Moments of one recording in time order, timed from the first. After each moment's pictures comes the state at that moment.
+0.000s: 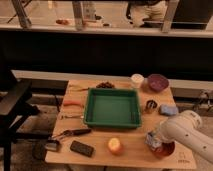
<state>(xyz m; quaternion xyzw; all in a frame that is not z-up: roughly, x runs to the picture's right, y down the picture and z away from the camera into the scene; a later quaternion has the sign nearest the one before) 0.278 0.232 0.752 -0.20 -0.03 -0.01 0.98</state>
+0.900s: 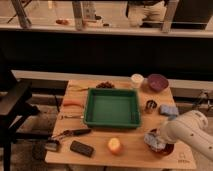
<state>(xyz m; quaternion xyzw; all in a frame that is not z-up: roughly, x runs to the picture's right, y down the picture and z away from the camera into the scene) 0.293 0.239 0.733 -0.22 -0.03 0.00 0.98</state>
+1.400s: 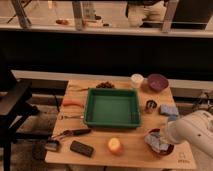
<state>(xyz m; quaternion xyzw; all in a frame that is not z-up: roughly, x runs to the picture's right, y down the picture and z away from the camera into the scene) 0.300 0.232 0.712 -0.22 -0.03 0.02 0.98</state>
